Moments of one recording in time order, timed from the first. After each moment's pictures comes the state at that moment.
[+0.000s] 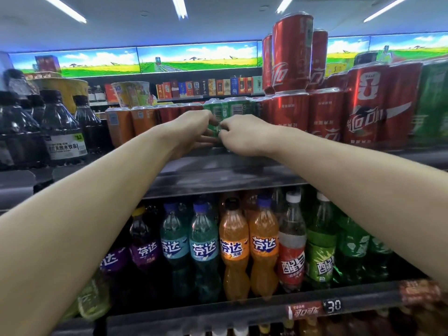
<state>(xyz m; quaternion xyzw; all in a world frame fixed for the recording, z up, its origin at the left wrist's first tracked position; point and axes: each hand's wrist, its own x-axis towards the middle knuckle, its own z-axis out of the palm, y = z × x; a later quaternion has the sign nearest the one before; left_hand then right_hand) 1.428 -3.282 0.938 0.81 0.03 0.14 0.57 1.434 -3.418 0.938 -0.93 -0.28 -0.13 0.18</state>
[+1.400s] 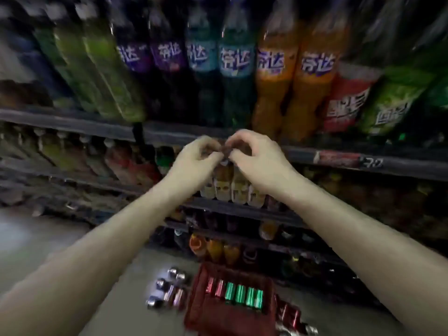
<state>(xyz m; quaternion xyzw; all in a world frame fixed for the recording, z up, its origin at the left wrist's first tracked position) 1.256 -3.295 0.595 0.85 0.20 0.13 0.47 1.330 -3.443 0.618 -0.82 -0.34 0.12 0.45</state>
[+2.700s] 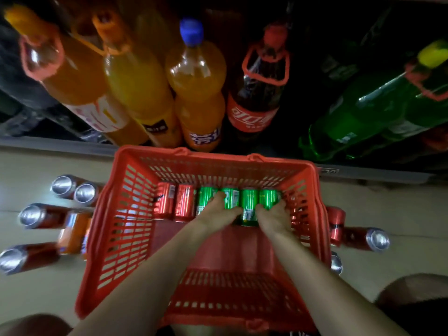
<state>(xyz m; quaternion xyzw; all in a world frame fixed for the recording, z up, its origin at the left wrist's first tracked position) 1.207 -3.381 -0.415 0.74 0.30 -0.33 0.50 1.245 -3.529 -0.401 -0.87 0.25 0.30 0.30</state>
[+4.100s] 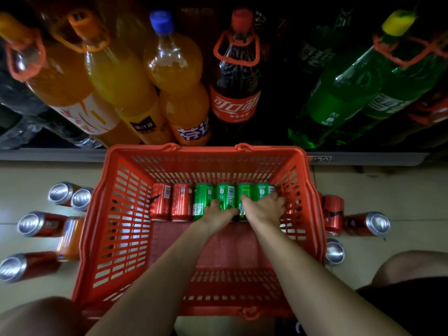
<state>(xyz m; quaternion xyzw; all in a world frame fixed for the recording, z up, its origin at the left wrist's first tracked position) 1.190 -3.400 -0.452 0.70 0.35 -0.34 0.52 1.235 -3.525 -0.425 -0.89 0.26 0.24 0.30</state>
